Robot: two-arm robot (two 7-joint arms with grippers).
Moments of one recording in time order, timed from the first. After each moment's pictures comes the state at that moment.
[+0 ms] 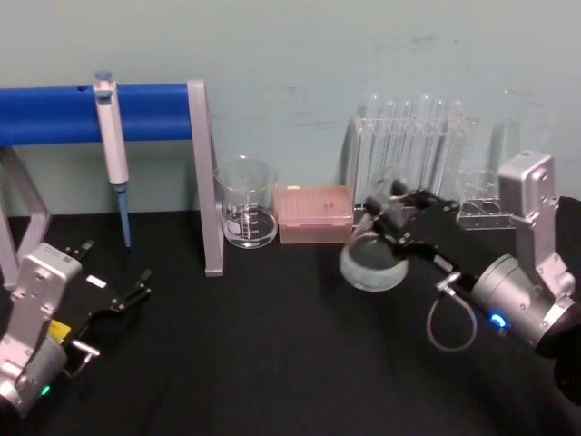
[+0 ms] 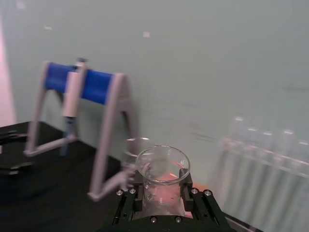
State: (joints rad) left arm -0.20 0.60 0.45 -1.41 -0.25 -0.12 0.03; right arm 0.26 0.34 -0.26 -1.49 0.31 -0.03 0.40
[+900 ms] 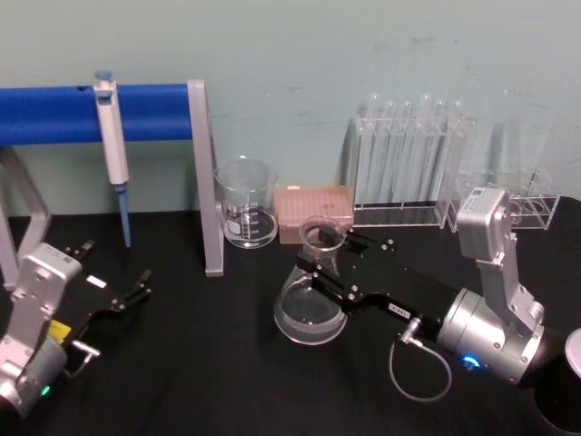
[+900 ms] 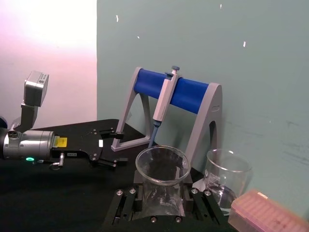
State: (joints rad) left arm -0.20 0.60 0.45 -1.41 -0.25 -0.12 0.03; right arm 0.23 0.42 -0.40 -1.59 0.40 -0.06 0.55
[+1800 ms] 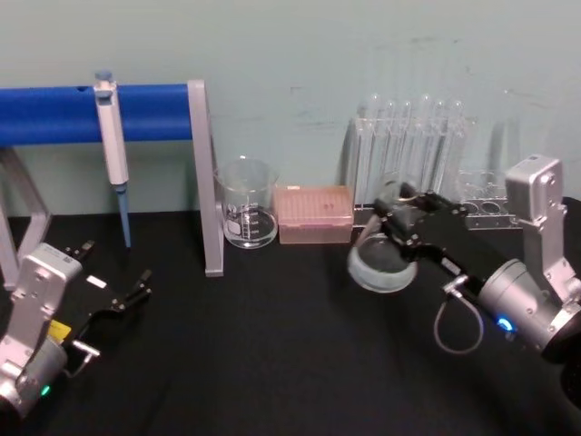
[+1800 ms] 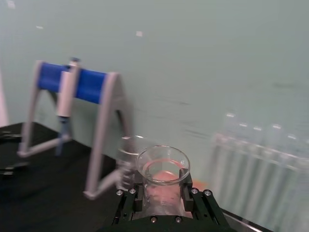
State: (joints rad) left arm -0.20 0.60 0.45 -1.41 -0.25 -0.12 0.03; right arm 0.24 0.39 -0.29 -1.53 0.35 -0.03 0.33
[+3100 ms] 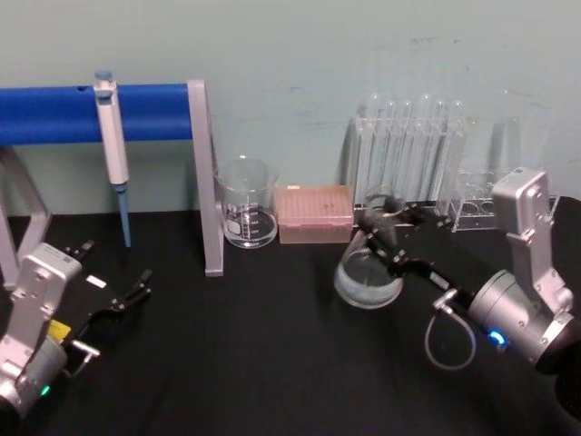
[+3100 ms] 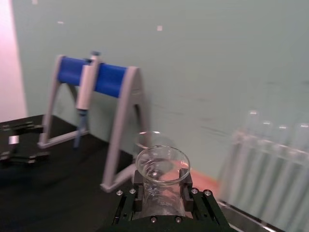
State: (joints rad) left arm -0.20 0.60 0.45 -1.41 -0.25 -0.12 0.03; right arm 0.22 0.36 -0.27 -1.53 0.31 -0.03 0.41
